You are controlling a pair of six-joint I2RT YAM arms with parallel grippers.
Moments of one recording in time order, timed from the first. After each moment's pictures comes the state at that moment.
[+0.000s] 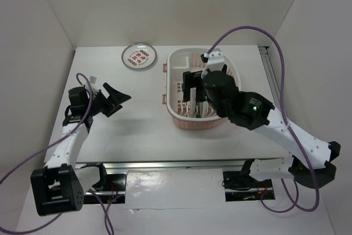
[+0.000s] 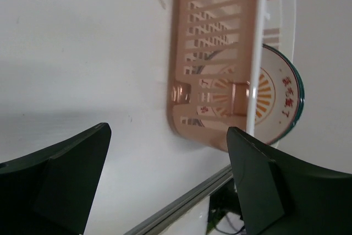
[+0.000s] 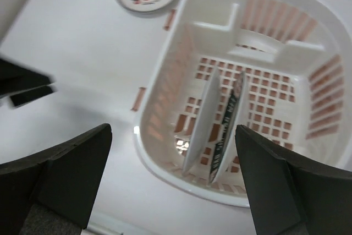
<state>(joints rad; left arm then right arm) 0.18 1.02 0.64 -0.15 0.70 -0.73 1.01 1.21 1.50 -0.73 0.67 0.39</state>
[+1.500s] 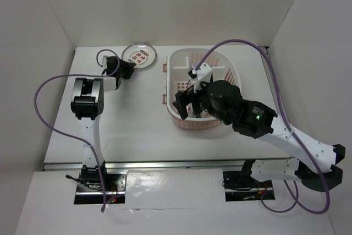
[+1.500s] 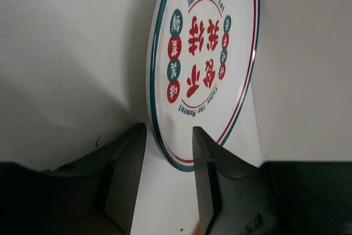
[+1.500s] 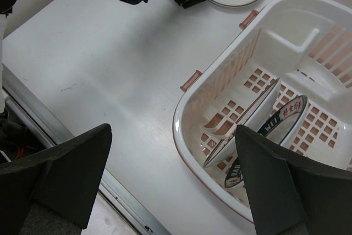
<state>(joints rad) 0.01 2.30 1.45 0.36 0.08 -1.24 1.07 1.10 1.37 -0.59 0.35 0.15</state>
